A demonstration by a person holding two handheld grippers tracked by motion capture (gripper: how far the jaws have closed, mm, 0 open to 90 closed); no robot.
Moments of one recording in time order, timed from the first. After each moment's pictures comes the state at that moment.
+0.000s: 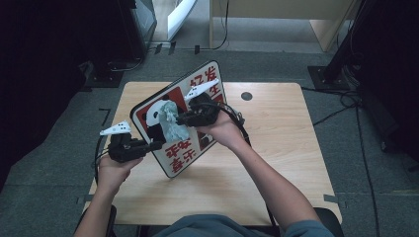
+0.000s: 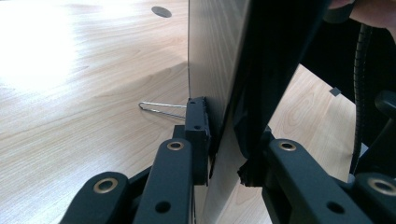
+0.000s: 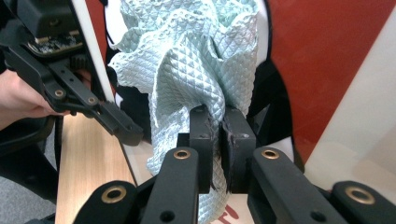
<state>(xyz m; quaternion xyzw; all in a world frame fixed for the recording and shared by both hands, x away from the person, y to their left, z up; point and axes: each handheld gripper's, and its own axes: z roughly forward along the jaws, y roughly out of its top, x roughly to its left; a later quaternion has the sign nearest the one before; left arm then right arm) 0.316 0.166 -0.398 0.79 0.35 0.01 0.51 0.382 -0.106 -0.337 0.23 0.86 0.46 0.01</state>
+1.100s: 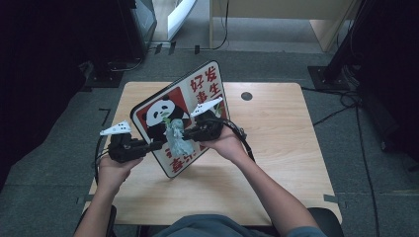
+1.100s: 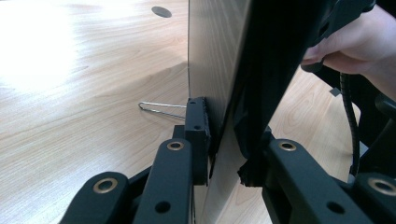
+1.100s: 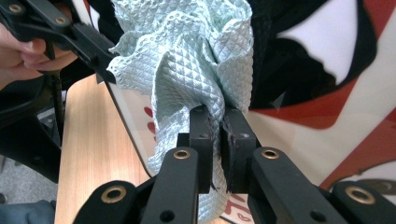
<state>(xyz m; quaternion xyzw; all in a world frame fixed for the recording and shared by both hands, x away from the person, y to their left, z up) 0.316 0.166 -0.398 0.79 0.35 0.01 0.51 0.374 -0.117 -0.395 0.24 0.86 0.46 -0.03</state>
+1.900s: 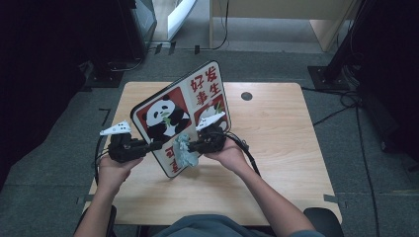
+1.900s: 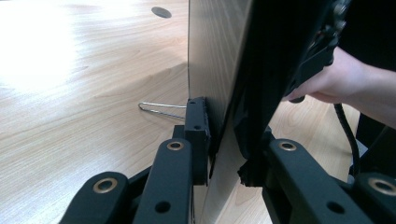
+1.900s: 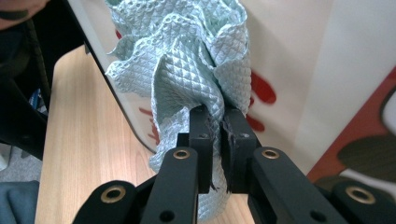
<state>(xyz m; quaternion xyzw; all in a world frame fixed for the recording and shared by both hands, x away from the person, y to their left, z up) 0.316 0.166 -0.398 0.78 0.35 0.01 0.51 0.364 -0.126 -0.447 0.26 0.86 0.44 -0.05</state>
